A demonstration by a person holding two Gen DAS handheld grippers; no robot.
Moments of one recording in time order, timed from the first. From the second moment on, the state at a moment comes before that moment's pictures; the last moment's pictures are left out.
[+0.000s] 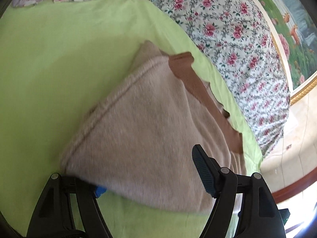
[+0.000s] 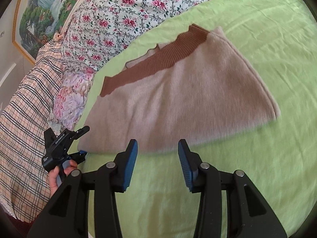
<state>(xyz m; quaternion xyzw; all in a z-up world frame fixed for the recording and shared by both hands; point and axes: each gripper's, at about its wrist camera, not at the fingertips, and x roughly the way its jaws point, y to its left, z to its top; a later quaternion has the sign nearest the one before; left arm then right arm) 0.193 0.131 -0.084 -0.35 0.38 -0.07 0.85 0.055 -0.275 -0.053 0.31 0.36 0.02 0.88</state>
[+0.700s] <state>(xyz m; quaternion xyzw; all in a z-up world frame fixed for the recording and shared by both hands) 0.197 -0.056 -0.011 -0.12 0.33 -0.26 0.90 0.204 -0.330 -0.042 0.40 0.38 0.20 0.81</state>
